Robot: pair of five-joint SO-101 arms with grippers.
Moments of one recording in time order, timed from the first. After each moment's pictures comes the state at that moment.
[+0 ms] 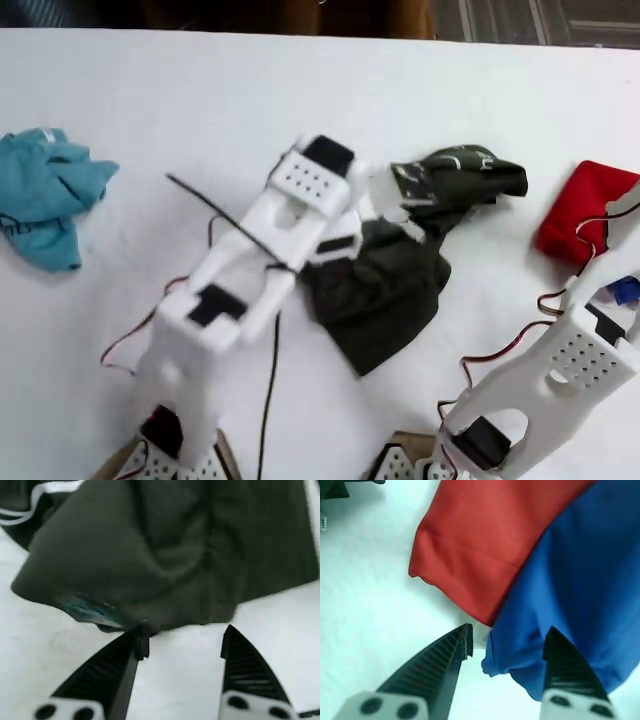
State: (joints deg) left arm 24.9 34.5 -32.0 97.8 -39.2; right arm 39.7 34.3 -48.1 100.1 36.9
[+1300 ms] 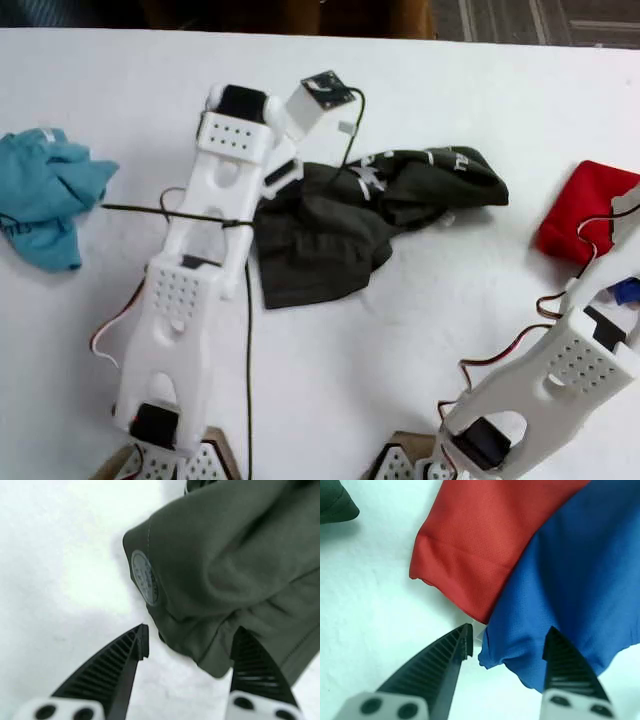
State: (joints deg) left arm 8.4 48.8 -63.1 101.6 -35.6; right arm 39.7 31.3 -48.1 100.1 36.9
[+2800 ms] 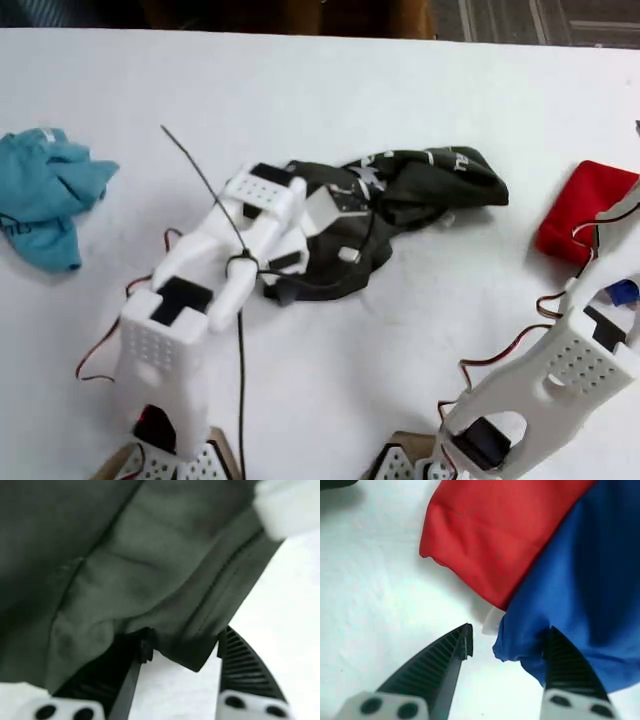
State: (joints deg) left arm 14.8 28.6 0.0 76.8 -41.6; right arm 39.7 31.3 -39.8 100.1 36.5
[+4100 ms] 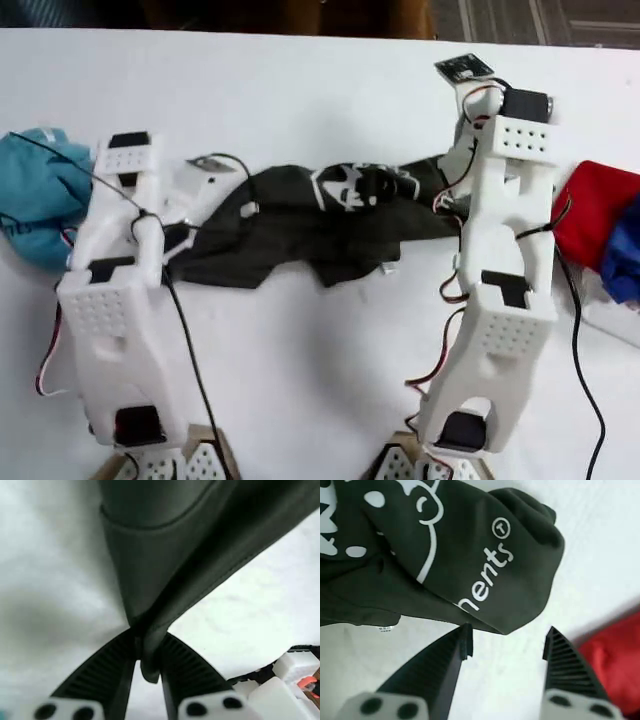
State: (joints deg) left arm -14.9 37.4 -15.2 101.2 -44.0; right arm 6.0 31.3 -38.9 97.2 31.2
